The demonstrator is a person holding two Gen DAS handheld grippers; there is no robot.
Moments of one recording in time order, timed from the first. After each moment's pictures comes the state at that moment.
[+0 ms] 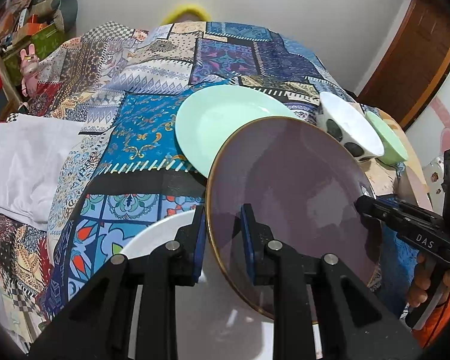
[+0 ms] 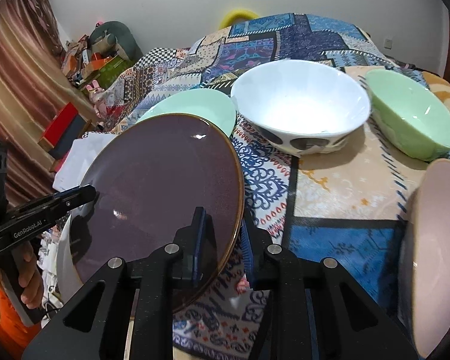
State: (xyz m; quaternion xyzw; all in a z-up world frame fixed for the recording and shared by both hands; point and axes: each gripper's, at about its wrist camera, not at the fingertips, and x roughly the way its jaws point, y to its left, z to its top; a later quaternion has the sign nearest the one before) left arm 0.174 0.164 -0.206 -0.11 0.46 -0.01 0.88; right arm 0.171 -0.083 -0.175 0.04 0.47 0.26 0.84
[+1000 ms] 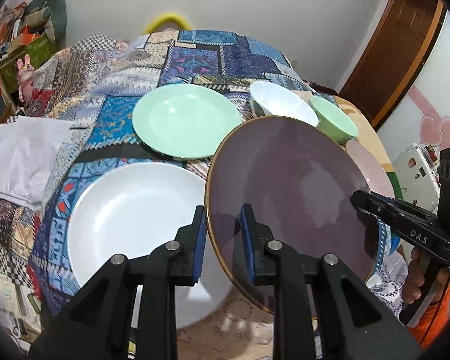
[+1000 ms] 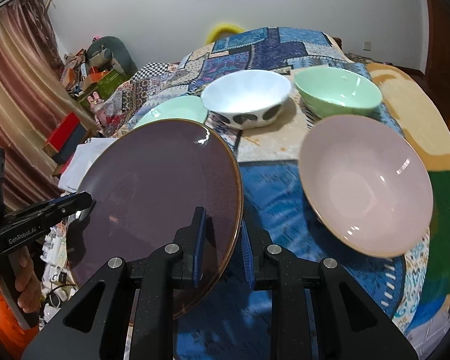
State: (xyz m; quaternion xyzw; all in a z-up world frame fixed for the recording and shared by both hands) left arm 0.098 0.083 -0.161 -0.11 0.45 -0.04 0.89; right arm 0.114 -0.152 -0.151 0.06 0.46 0.24 0.86
